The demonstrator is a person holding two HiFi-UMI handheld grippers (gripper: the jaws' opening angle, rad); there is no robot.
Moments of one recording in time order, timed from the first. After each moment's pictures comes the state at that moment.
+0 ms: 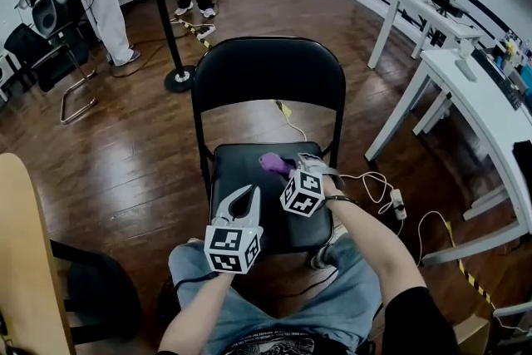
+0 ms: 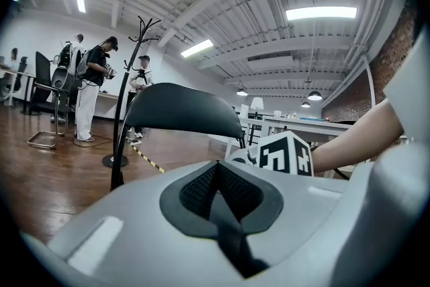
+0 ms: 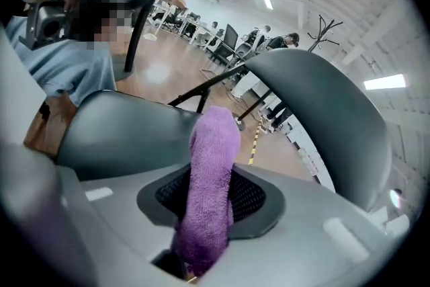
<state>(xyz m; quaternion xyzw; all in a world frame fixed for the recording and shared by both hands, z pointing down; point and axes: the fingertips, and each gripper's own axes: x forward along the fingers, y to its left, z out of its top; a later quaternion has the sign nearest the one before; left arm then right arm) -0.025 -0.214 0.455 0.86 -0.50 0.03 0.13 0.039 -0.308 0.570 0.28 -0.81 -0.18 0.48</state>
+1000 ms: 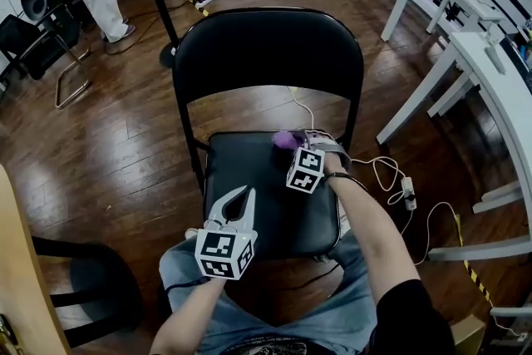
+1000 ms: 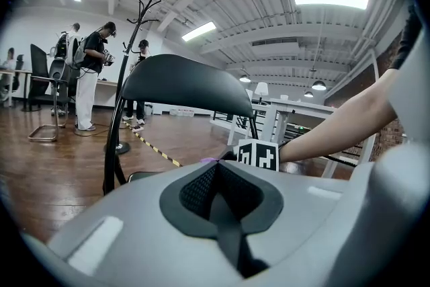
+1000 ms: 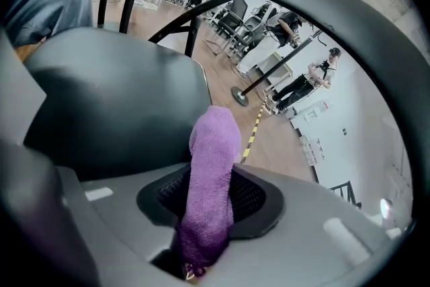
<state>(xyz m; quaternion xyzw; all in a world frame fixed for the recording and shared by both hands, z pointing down) -0.024 -0.256 0.509 0.85 -0.50 0.08 0.16 0.088 -0.409 0.662 0.28 -0.75 -0.18 0.57</state>
